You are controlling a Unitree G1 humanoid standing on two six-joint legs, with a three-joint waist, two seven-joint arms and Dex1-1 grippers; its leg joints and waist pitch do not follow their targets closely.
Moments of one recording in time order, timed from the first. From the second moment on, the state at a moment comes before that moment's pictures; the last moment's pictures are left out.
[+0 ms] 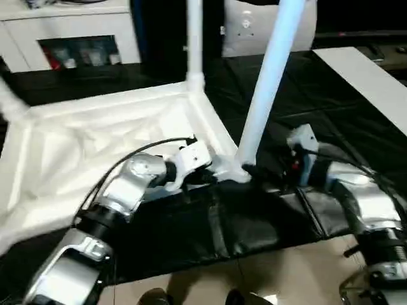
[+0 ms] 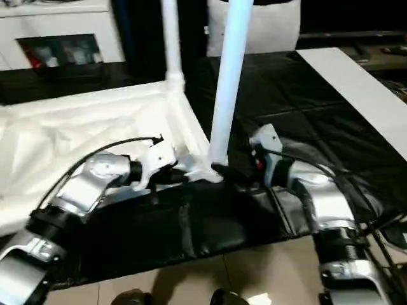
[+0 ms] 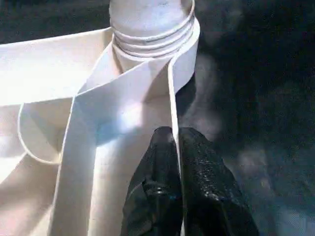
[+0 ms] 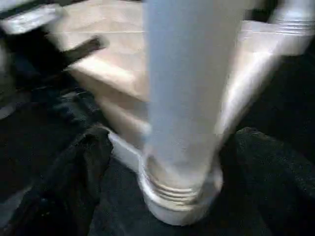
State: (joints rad) left arm -0.63 0.33 -0.36 0.46 0.07 0.17 -1.02; right arm -0.45 -0.45 0.03 0.36 0.24 0.19 1.09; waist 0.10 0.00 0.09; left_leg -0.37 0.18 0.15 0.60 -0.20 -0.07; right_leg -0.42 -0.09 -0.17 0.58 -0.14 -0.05
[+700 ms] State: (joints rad) left arm -0.61 0.43 -0.44 0.43 0.02 0.01 -1.31; right arm -0.43 -0.52 0.15 0.36 0.28 0.19 1.42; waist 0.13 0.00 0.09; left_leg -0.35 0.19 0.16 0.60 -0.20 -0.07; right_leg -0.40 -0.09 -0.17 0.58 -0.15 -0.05
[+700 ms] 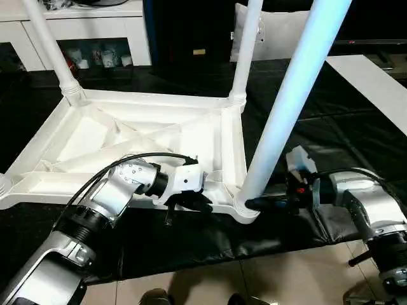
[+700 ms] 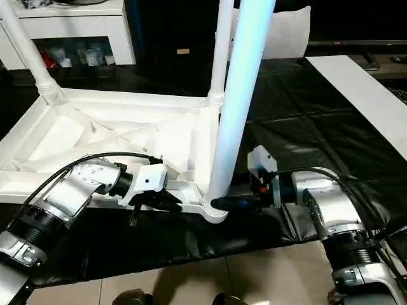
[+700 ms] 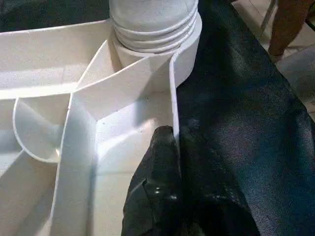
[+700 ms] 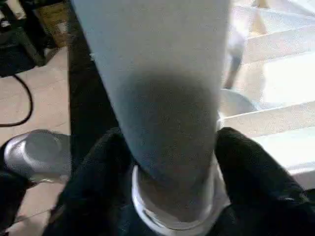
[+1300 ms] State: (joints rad) left arm -0.60 0.36 -0.36 0.41 0.04 0.25 -1.10; right arm -0.42 -0.36 0.05 0.30 0.28 0.39 1.03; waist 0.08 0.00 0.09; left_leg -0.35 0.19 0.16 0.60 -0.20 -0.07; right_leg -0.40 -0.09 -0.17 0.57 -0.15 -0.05
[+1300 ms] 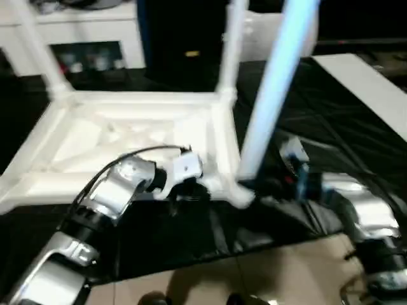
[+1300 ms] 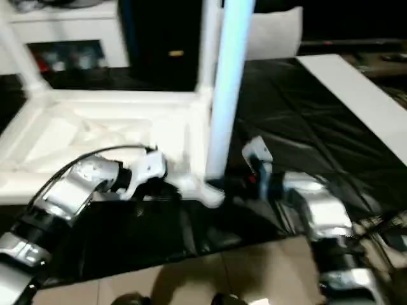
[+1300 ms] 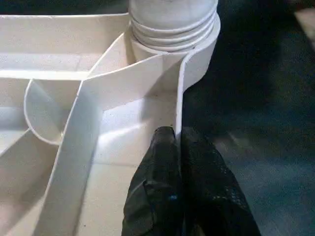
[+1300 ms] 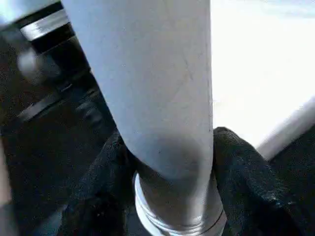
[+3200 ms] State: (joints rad) left arm -0.60 0.43 -0.43 0.43 0.01 0.05 -1.32; right arm -0.45 -0.54 0.15 0.36 0.27 0.19 1.40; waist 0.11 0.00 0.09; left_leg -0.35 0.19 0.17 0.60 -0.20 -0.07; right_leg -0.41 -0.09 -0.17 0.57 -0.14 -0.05
